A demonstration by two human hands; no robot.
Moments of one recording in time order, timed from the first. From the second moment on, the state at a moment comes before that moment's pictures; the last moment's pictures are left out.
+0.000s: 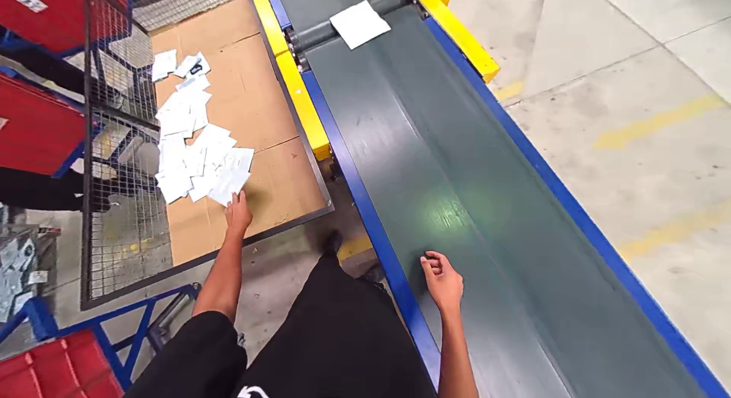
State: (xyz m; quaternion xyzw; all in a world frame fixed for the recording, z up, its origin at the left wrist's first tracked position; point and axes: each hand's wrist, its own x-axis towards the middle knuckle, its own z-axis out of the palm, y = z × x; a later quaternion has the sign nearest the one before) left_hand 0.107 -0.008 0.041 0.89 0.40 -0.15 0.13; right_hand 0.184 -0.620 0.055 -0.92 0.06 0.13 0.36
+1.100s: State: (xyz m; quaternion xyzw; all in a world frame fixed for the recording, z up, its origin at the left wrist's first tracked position) left_hand 0.560 -0.368 0.062 0.99 -0.04 -0.14 0.07; right_hand 0.076 -0.743 0.063 -0.90 0.32 0.06 0.29
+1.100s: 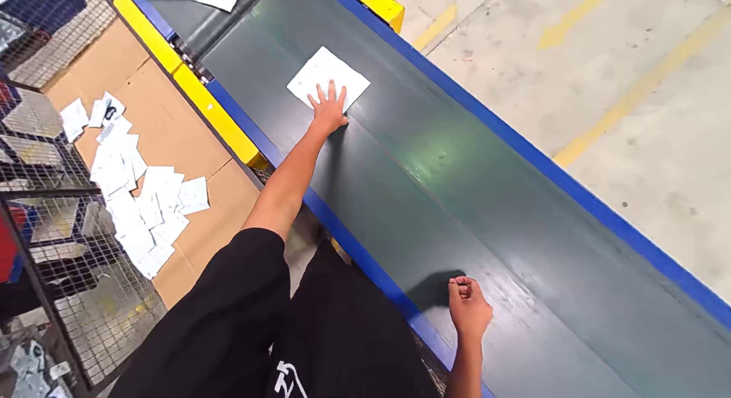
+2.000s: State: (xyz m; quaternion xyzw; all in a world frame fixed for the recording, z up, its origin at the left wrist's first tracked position) left_hand 0.169 -0.099 0.050 0.91 0.41 -0.07 0.07; right_hand 0.226 -0.677 0.061 -0.95 0.16 0.10 0.24
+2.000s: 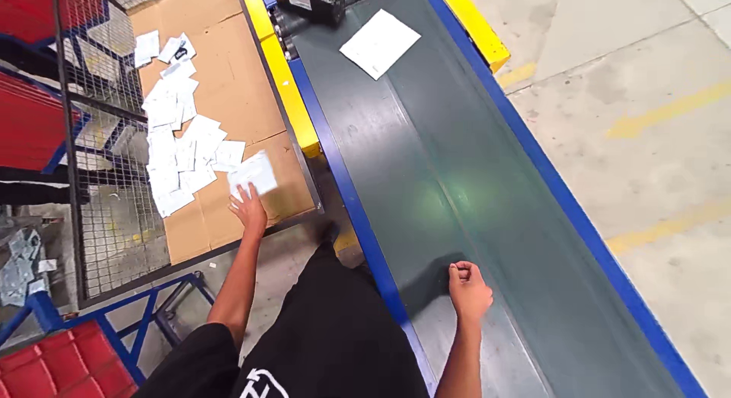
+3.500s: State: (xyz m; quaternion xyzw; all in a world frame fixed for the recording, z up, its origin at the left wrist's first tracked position) left_hand 0.346 -0.458 0.068 0.94 -0.01 -0.15 0.32; right_hand 0.330 -0.663 0.097 -0.94 0.22 -0.01 0.27
